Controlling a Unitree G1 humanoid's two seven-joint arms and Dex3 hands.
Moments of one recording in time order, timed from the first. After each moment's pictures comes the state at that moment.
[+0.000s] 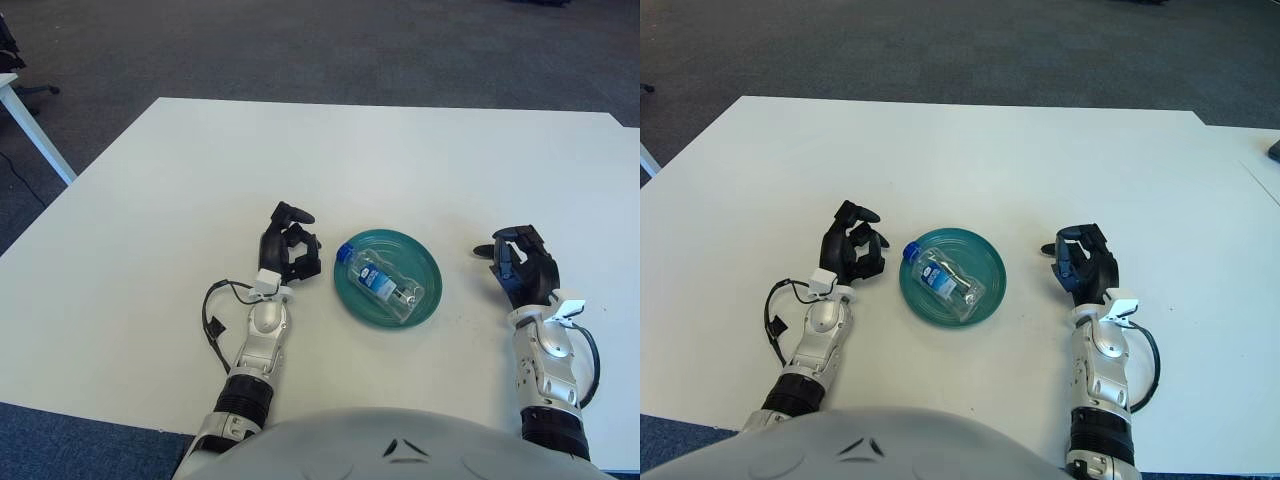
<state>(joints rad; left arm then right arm) 0.02 -0.11 -0.13 0.40 0.03 -0.57 0.18 0.13 -0.09 -0.28 0.13 0.23 -0.19 0.11</state>
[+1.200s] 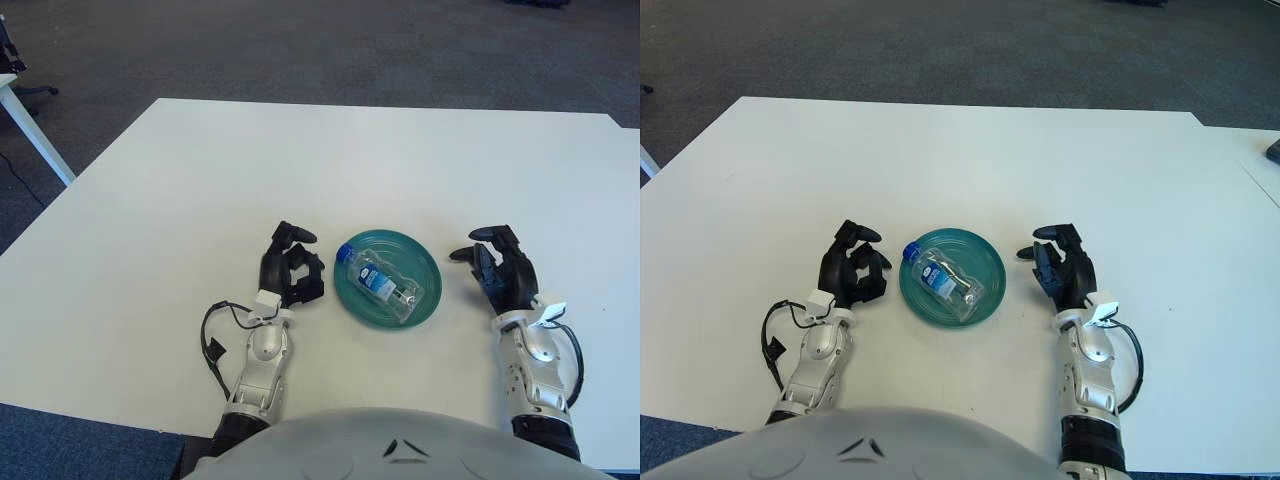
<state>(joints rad) 0.19 -0.11 -0.21 0.18 0.04 -0.40 0.22 0.18 -0.07 -0.21 0.10 0.22 -0.23 0.17</state>
